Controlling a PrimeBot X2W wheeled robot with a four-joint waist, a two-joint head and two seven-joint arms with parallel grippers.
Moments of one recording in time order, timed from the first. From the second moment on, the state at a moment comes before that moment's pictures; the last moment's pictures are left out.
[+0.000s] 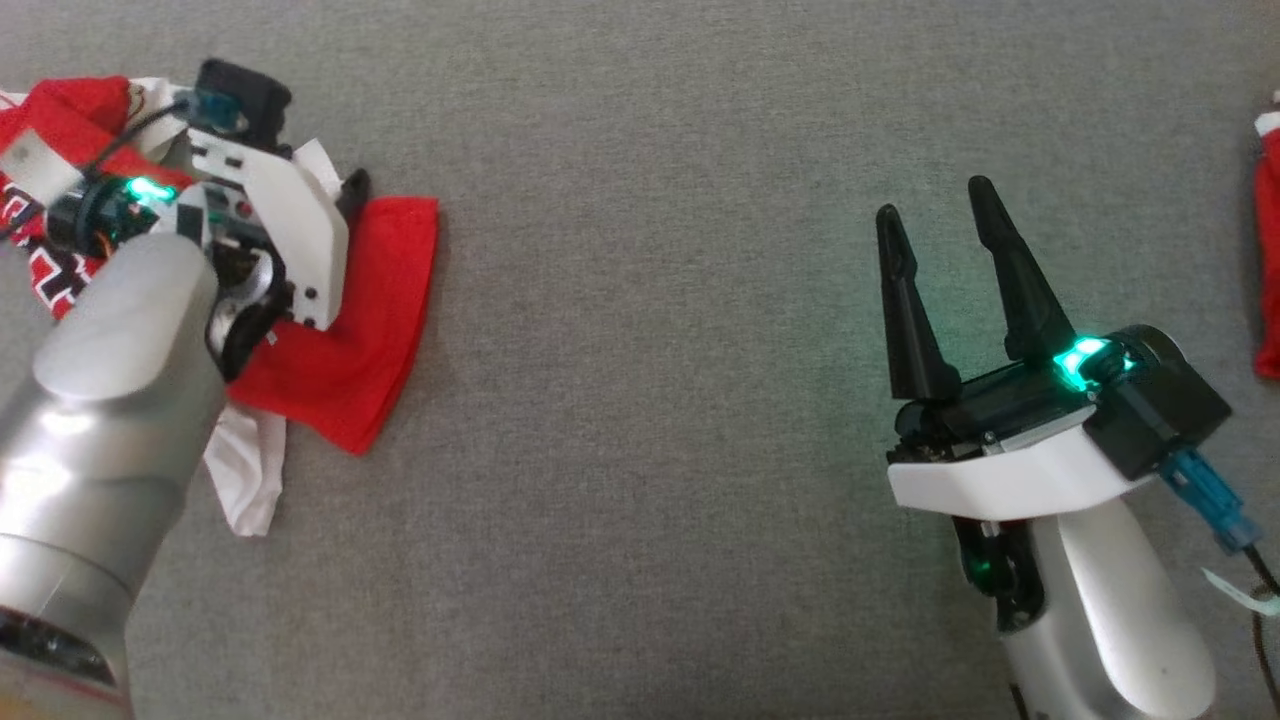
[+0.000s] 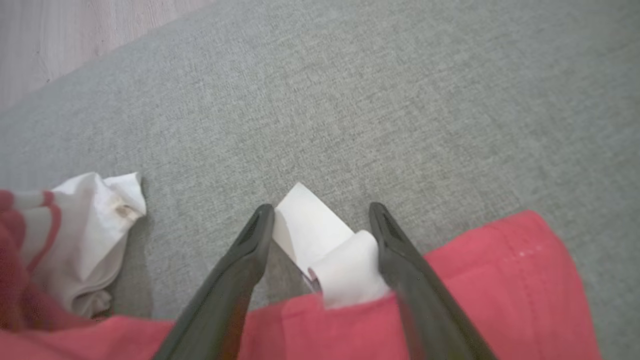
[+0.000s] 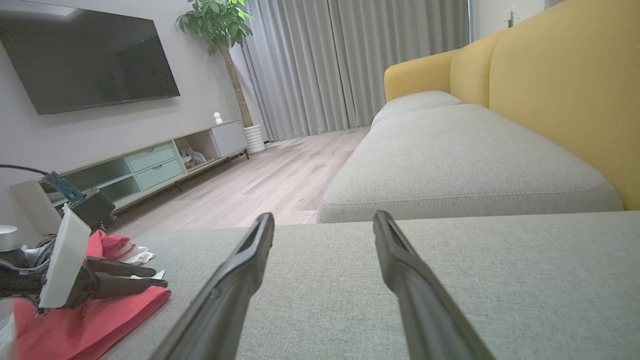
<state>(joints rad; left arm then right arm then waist) -0.99 0.37 -0.76 0.84 -0.61 -0.10 0.42 -0.24 -0.05 0.23 0.01 0.20 0.13 -0.25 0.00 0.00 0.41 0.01</state>
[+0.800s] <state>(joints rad) -0.99 0.30 -0.73 0.74 -0.65 -0.12 0.03 -0.21 -0.05 0.21 0.06 0.23 0.13 -0.25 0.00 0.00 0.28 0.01</state>
